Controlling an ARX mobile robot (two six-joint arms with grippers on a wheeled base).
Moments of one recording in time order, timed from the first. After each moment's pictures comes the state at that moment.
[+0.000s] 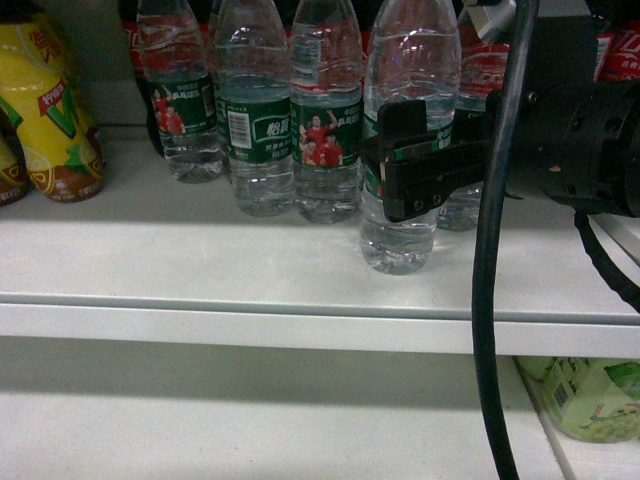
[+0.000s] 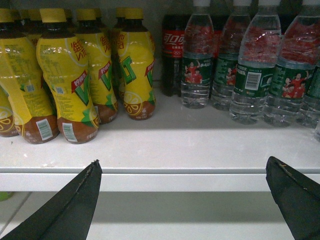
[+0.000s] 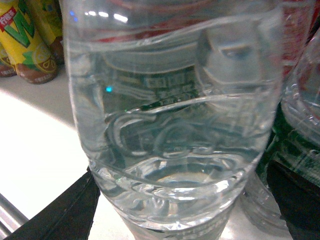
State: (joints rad) left arm 0.00 0.01 0.01 0.00 0.00 0.00; right arm 0.35 1.76 0.83 0.69 -0.19 -0.02
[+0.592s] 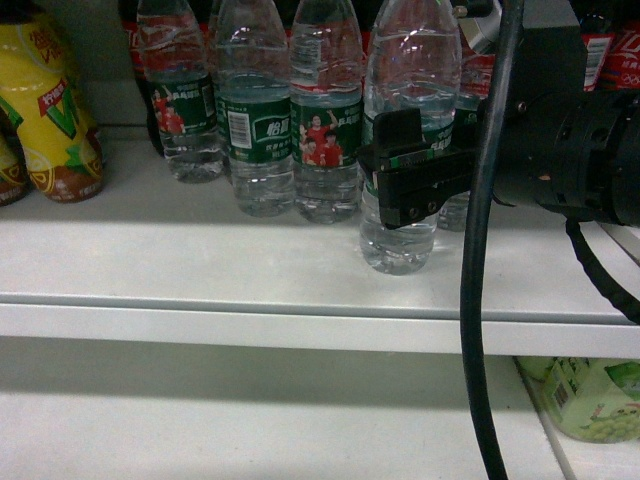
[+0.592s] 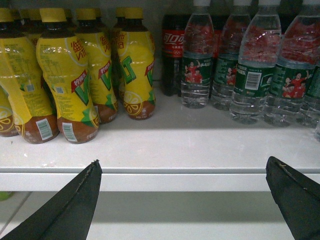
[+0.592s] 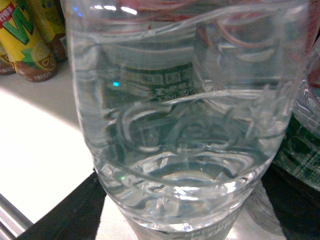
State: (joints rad) left arm 0.00 0.01 0.01 0.00 0.00 0.00; right arm 0.36 1.77 0.83 0.69 -0.18 -0.01
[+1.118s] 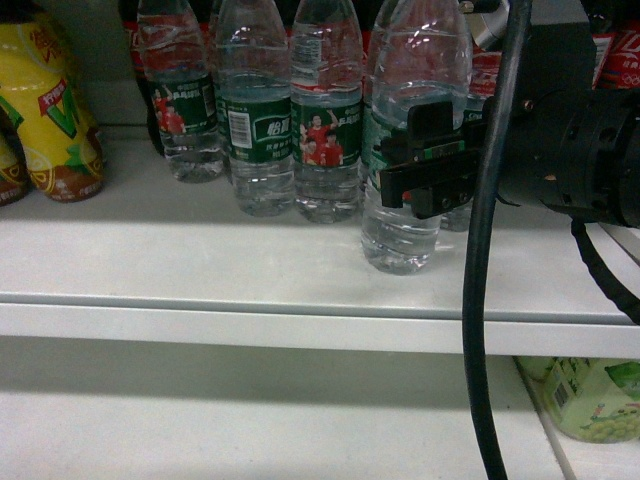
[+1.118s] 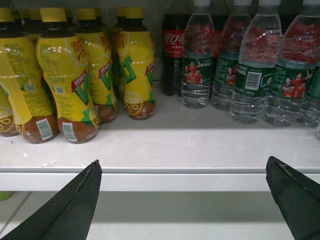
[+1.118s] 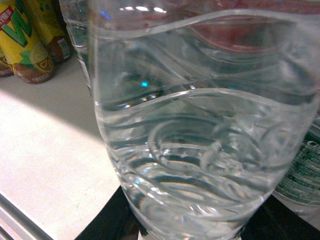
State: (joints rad) left arm 0.00 0.01 0.01 0.00 0.00 0.00; right arm 0.36 1.75 0.81 0.71 -0.16 -0.01
